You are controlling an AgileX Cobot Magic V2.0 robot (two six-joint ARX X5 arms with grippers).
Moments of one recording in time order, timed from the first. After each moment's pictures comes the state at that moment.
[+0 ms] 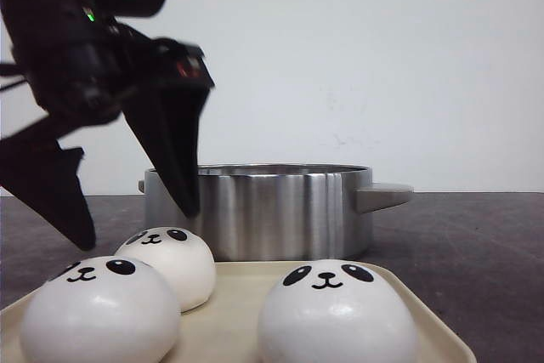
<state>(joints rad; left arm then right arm) -0.61 1.52 1.01 -0.74 0.24 -0.26 1.39 1.10 1.84 -1.22 0.89 0.32</state>
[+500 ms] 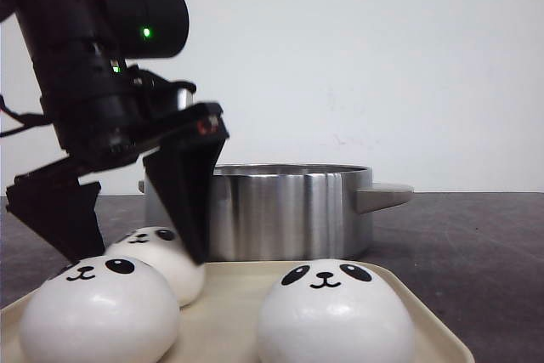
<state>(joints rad) -0.61 1.64 1.01 -0.68 0.21 -0.25 1.53 1.10 1.84 -1.28 1.07 0.43</state>
